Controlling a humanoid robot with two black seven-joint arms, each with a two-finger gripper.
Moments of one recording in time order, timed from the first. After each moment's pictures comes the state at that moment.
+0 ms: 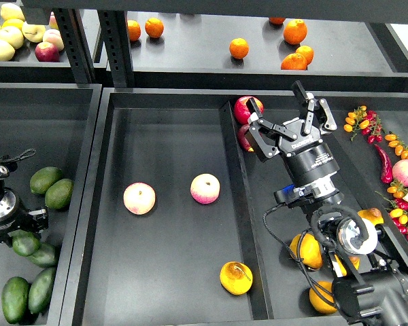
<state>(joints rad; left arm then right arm) -1.08 0.43 0.65 -0.73 0.23 -0.49 0.49 0.22 0.02 1.29 1.31 0.37 0.40 -0.26</state>
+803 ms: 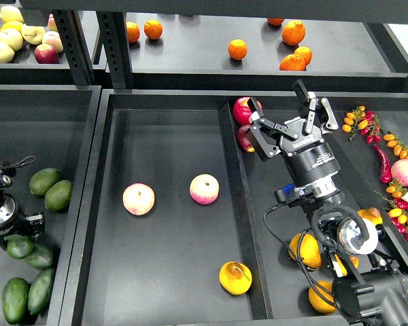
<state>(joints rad) -1.03 0.41 0.63 -0.68 0.32 -0.49 0.49 0.22 0.01 1.30 1.31 0.37 0.41 -0.26</state>
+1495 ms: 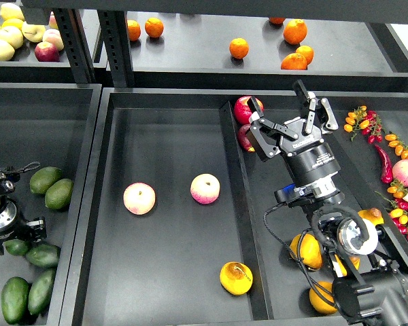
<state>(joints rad) -1.06 0.42 0.61 -0.69 0.32 -0.49 0.49 0.22 0.01 1.30 1.31 0.37 0.41 -0.26</state>
